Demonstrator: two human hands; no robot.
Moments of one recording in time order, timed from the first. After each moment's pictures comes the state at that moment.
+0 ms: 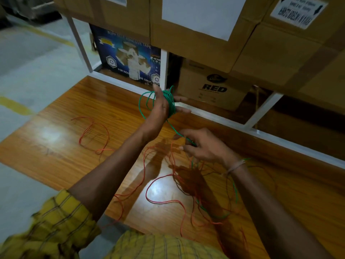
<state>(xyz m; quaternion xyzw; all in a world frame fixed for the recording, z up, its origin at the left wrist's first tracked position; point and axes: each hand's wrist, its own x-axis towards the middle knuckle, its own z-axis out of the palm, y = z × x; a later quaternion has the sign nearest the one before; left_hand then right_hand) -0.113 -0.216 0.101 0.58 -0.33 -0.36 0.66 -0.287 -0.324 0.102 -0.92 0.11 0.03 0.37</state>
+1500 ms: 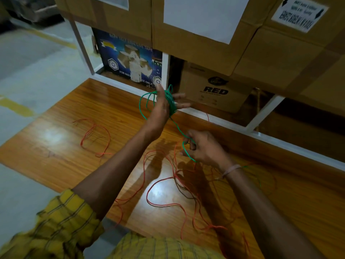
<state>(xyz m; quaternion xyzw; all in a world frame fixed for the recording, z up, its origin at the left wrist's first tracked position) -0.111 -0.224 0.108 0.55 -0.29 -0.34 0.70 -0.278 -0.328 0.075 -0.94 0.19 -0.02 0.30</state>
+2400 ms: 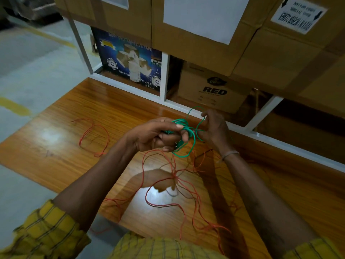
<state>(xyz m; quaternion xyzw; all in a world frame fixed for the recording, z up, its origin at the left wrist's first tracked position) -0.111 -0.176 0.109 0.33 -0.40 -0.69 0.51 -0.263 -0.383 0.056 -0.91 0.28 -0.21 0.22</state>
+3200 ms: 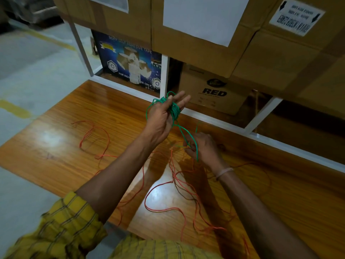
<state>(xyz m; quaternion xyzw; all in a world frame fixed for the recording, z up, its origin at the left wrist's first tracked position) -0.119 -0.236 0.101 0.34 -0.15 -0.42 0.83 -0.275 -0.339 0.037 -0.97 0.15 -0.12 0.16</state>
